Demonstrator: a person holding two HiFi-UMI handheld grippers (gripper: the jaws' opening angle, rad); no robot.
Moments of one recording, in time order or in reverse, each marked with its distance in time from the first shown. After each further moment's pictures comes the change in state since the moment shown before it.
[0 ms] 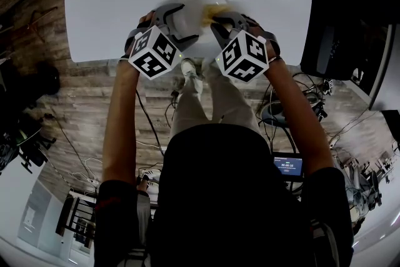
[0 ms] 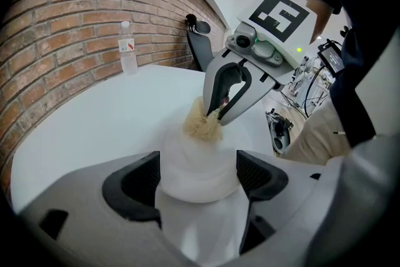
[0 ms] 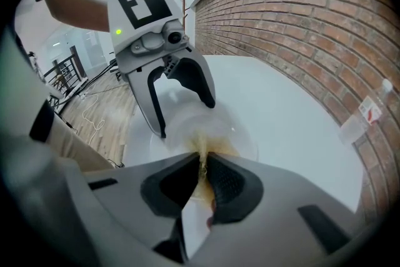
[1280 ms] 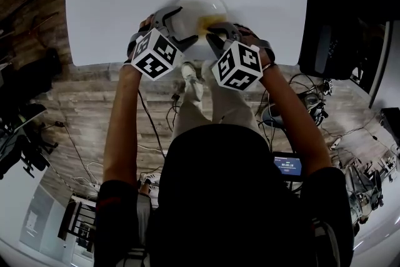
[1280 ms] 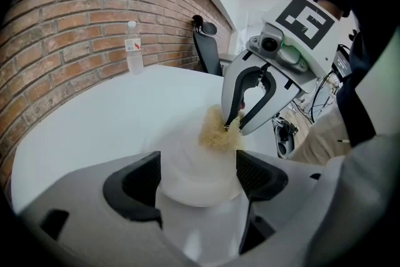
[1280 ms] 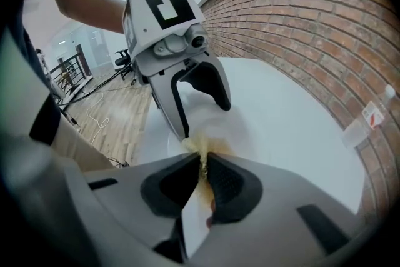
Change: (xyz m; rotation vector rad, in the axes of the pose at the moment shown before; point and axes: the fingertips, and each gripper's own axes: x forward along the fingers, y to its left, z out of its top) left arm 0.004 0.007 0.003 -0.050 -0.017 0.037; right arm -0.003 0.022 0.002 -0.029 -0.009 0.026
